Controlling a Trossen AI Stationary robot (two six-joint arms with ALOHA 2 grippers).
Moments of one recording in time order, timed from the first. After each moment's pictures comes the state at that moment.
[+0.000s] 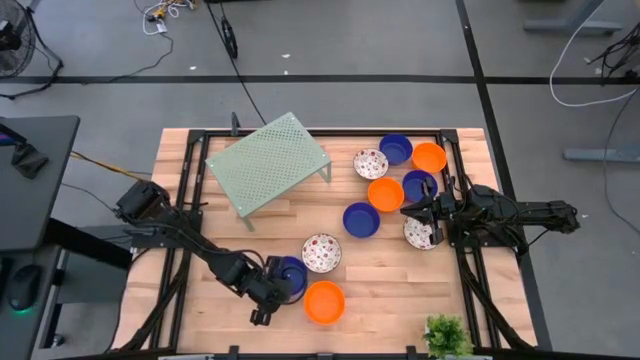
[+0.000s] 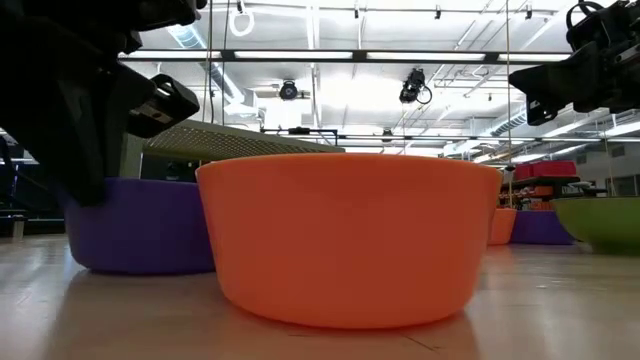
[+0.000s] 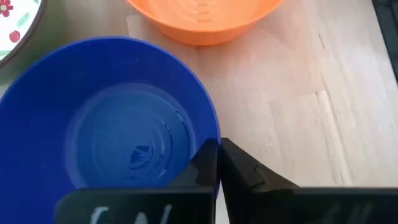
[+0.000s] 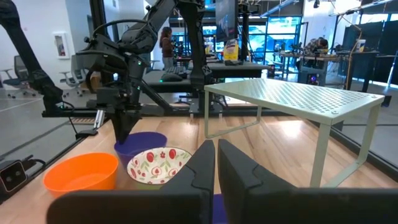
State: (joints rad) left arm -0.61 1.74 1.04 -0.37 -0.14 -0.37; right arm -0.01 0.01 0.02 0.04 -0.06 0.01
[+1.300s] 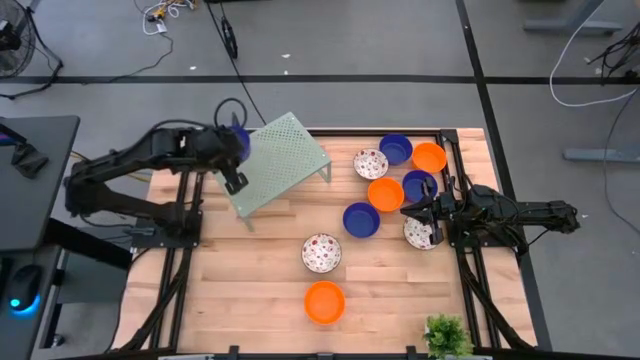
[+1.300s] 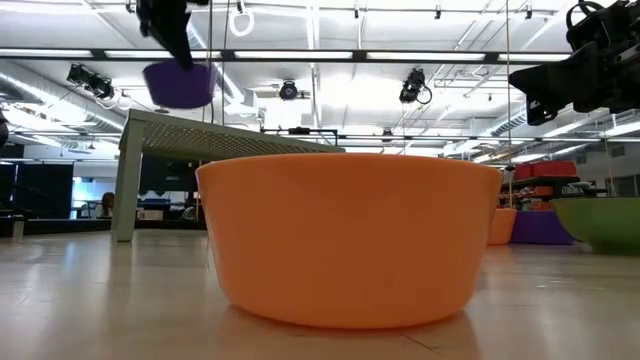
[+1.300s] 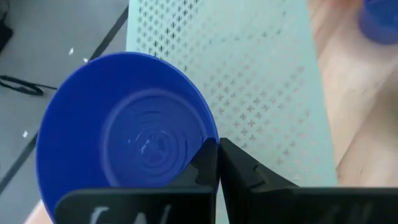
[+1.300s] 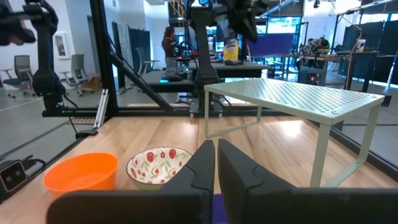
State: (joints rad) left arm 0.25 1.12 1.31 -1.19 -0.36 -0.19; right arm -0.01 0.01 0.02 0.04 -0.06 0.01
